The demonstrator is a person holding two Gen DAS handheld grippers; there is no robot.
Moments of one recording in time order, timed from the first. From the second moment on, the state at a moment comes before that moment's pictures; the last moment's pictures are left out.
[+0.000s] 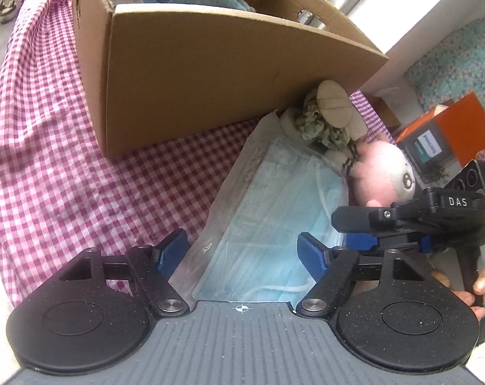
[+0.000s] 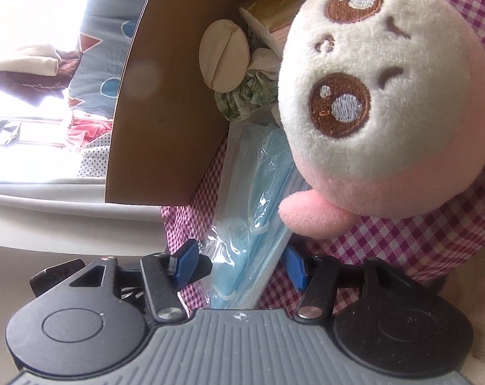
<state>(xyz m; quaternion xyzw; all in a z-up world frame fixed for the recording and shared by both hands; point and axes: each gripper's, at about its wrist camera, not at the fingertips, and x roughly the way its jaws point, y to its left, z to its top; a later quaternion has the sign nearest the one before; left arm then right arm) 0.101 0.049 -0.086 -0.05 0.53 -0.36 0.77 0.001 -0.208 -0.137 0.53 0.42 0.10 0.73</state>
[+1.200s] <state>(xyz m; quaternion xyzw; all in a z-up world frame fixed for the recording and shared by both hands) 0.072 0.026 0.048 -0.15 0.38 -0.39 0.82 0.025 -0.206 0.060 0.21 0.28 0.25 0.90</state>
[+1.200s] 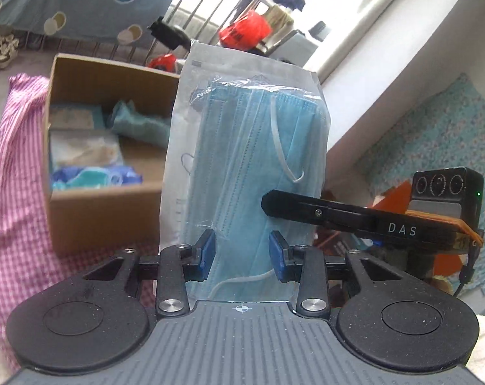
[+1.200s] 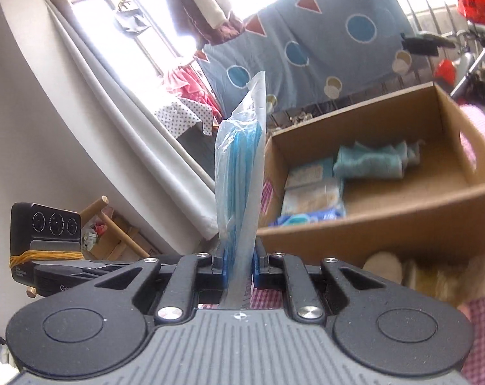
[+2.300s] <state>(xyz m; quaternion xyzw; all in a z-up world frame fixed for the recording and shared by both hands) 0.220 -0.054 0.023 -0.13 0.42 -0.32 0.84 0.282 -0.258 -0.008 -0.16 0.45 0.04 0.88</state>
